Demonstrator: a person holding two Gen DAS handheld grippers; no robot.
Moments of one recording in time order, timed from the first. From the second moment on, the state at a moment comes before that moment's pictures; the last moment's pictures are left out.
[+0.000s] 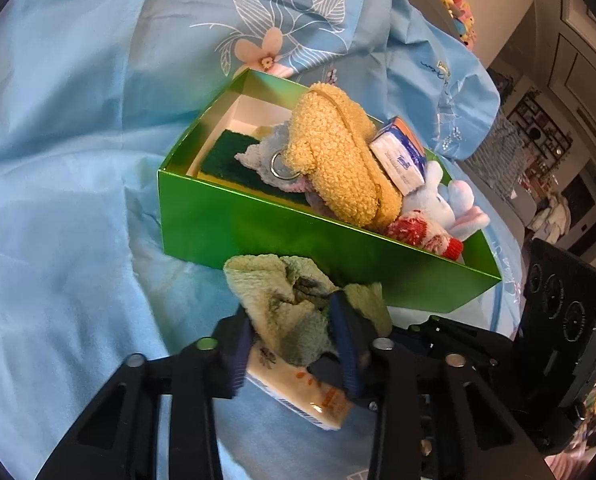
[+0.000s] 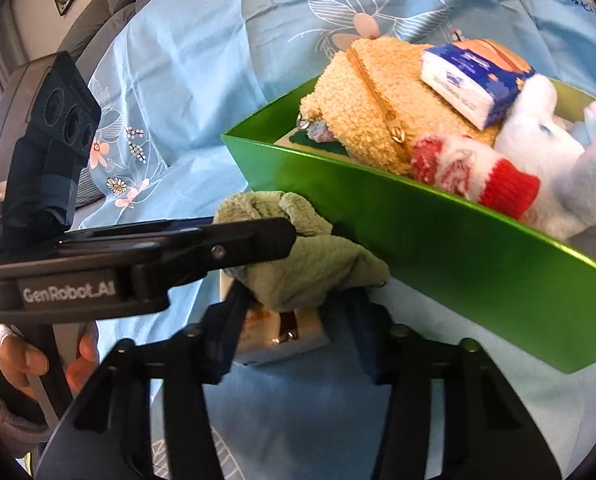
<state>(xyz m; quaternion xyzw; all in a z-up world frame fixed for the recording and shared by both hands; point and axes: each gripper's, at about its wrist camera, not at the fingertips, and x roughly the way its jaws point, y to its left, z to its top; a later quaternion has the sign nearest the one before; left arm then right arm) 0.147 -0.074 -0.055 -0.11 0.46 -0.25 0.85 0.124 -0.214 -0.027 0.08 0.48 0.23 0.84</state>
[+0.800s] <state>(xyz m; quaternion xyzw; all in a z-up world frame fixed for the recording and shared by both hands) 0.096 -0.070 0.012 -0.11 0.39 -0.28 0.87 0.080 -0.216 0.040 0.05 0.38 0.26 0.88</state>
